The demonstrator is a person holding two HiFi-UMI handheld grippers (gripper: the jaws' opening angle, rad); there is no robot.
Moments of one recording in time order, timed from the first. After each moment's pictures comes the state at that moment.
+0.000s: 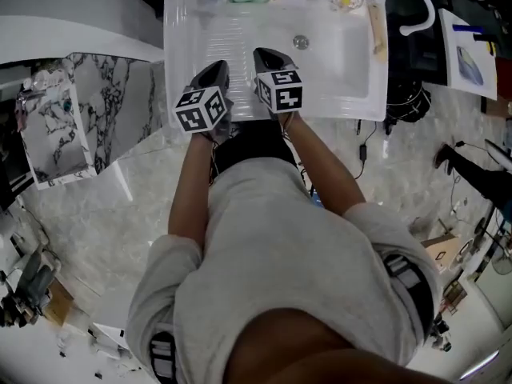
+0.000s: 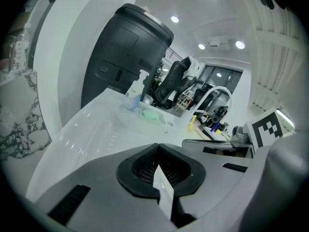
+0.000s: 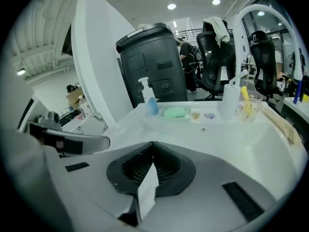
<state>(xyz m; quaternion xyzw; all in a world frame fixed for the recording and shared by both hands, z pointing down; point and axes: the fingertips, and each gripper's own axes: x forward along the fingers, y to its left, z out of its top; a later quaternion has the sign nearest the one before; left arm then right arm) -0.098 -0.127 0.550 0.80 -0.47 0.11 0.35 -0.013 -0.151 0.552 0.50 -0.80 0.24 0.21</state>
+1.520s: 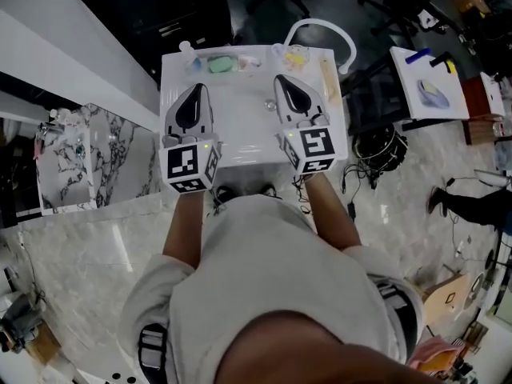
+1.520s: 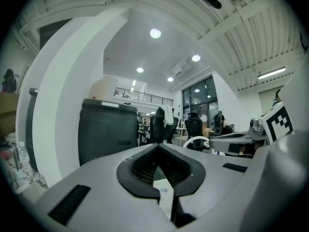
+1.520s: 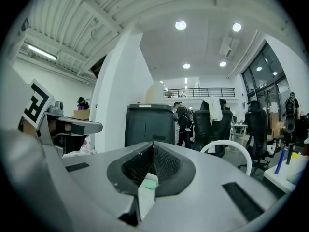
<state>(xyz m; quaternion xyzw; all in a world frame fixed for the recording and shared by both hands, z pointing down) -0.039 -0.085 0.244 0.83 -0.55 0.01 0.01 0.113 -0.087 0.250 0.55 -0.83 -0.03 0.05</state>
